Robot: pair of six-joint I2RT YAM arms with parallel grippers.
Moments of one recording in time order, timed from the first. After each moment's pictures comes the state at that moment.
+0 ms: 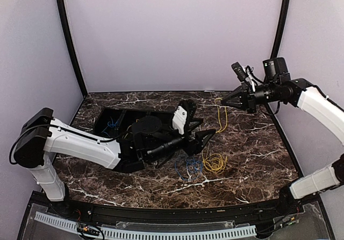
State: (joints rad) left arm -1.22 1.71 1.00 0.75 -0.16 -0.11; right arm 0.35 1.28 1.22 -0.60 -1.00 -0.37
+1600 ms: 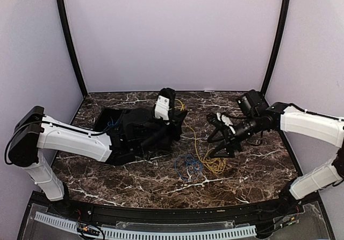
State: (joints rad) left arm -1.14 1.68 0.99 0.68 -0.38 -0.13; right arm 0.57 1.31 0.95 -0.58 -0.81 -0.54
